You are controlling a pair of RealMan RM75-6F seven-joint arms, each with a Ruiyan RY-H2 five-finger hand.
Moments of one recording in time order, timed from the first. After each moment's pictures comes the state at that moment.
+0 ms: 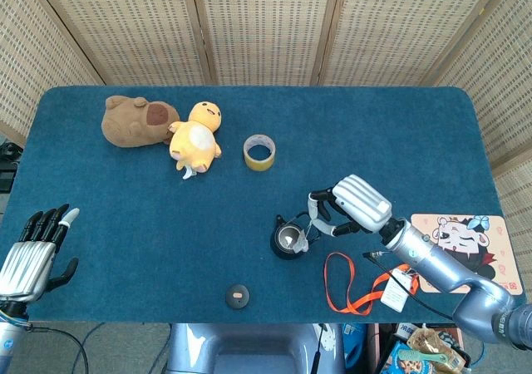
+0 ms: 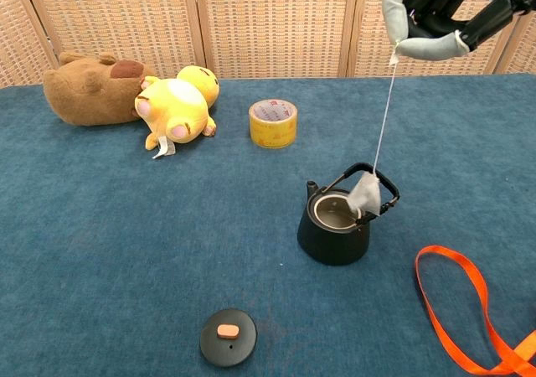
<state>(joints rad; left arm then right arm) -0.14 -1.01 0.00 -1.93 1.43 1.37 0.29 0.77 -1.09 0.11 -1.62 -1.70 1.09 0.62</state>
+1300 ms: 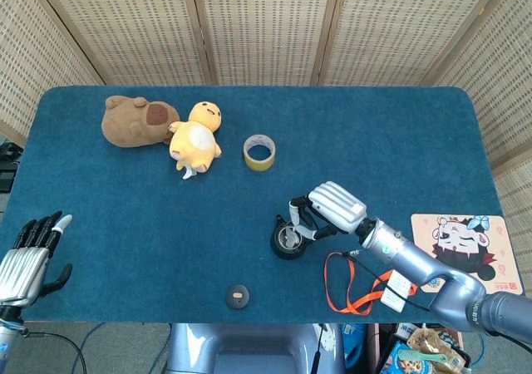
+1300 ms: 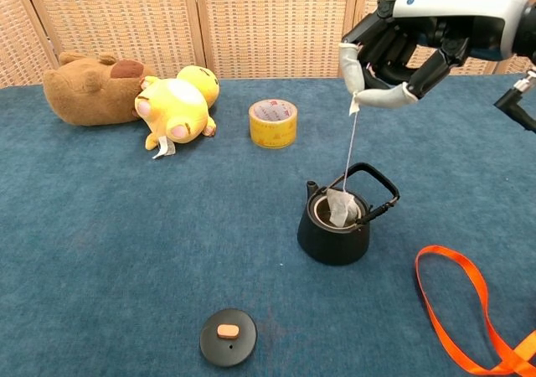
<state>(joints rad) -0.12 -1.02 0.02 -1.87 1.41 1.36 0.23 0.85 -1.18 0.09 -1.58 -1.64 0.97 0.59</state>
